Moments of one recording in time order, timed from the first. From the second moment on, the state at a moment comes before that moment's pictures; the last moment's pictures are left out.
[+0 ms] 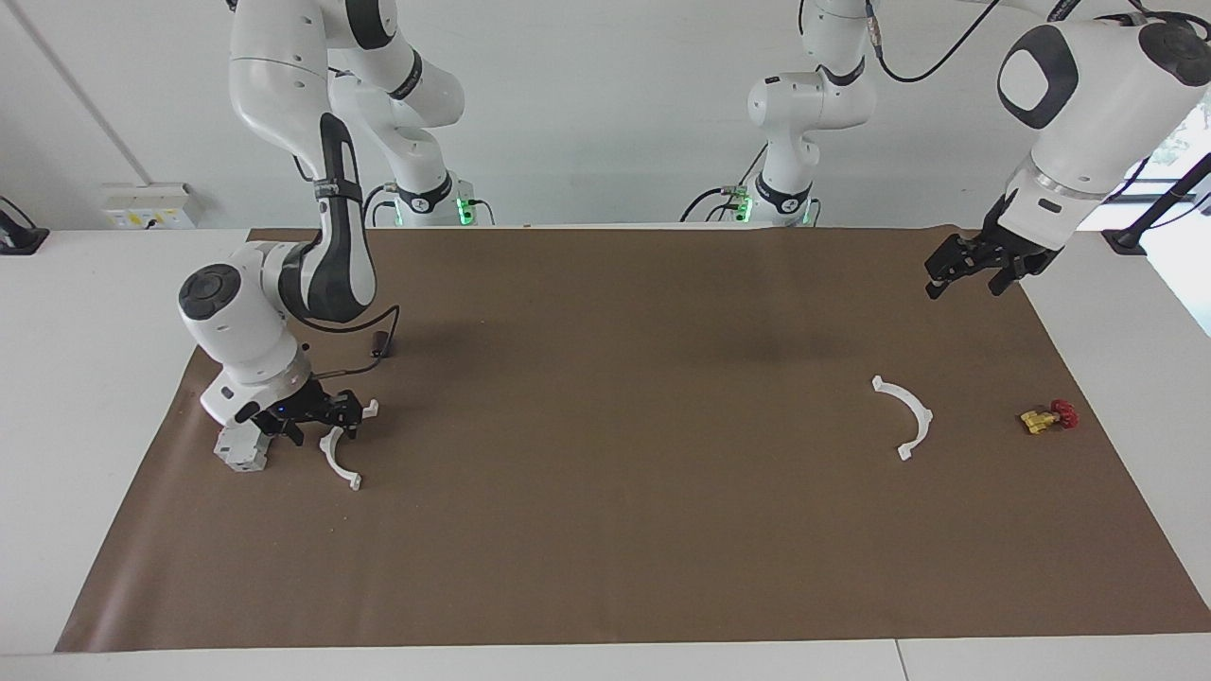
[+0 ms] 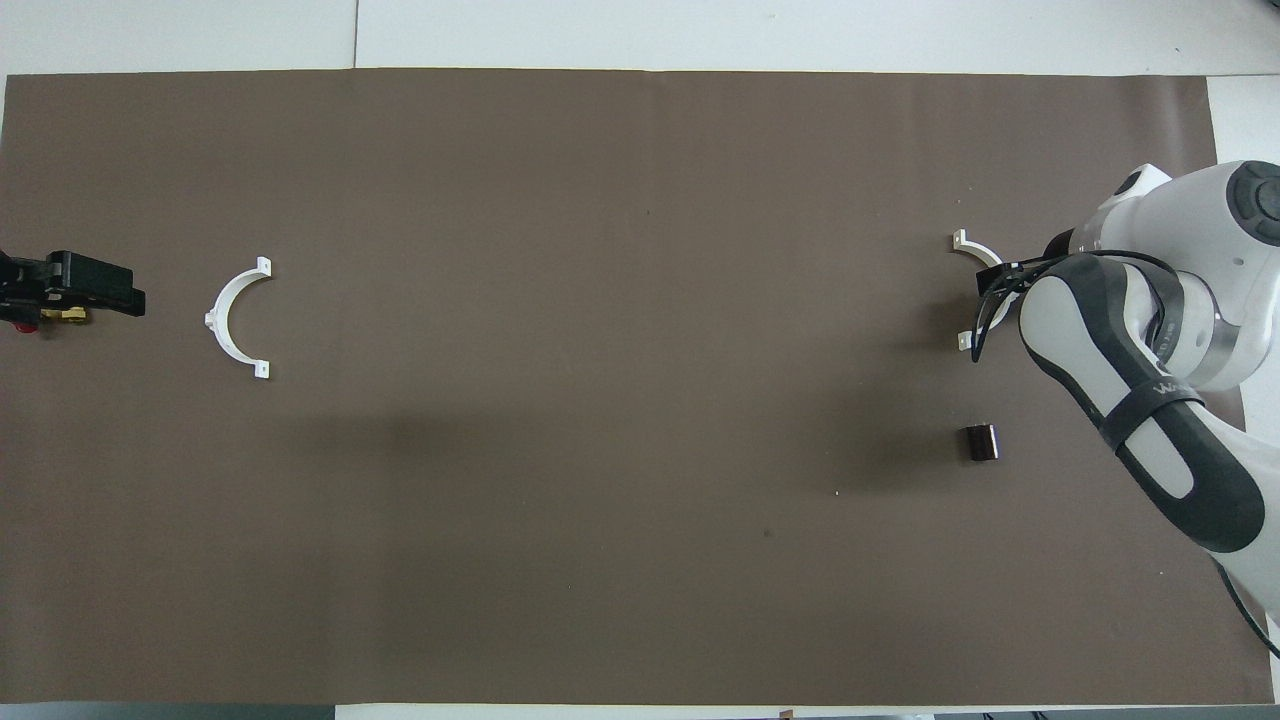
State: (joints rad) left arm -0.04 0.00 0.05 -1.70 -0.03 1.69 0.03; right arm -0.04 0.37 -0.07 -1.92 0.07 2.33 -0.26
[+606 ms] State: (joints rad) left arm -0.04 0.00 0.05 -1.70 -0.03 1.69 0.03; right arm -0.05 0.38 -0.07 -1.94 0.07 2.37 -0.27
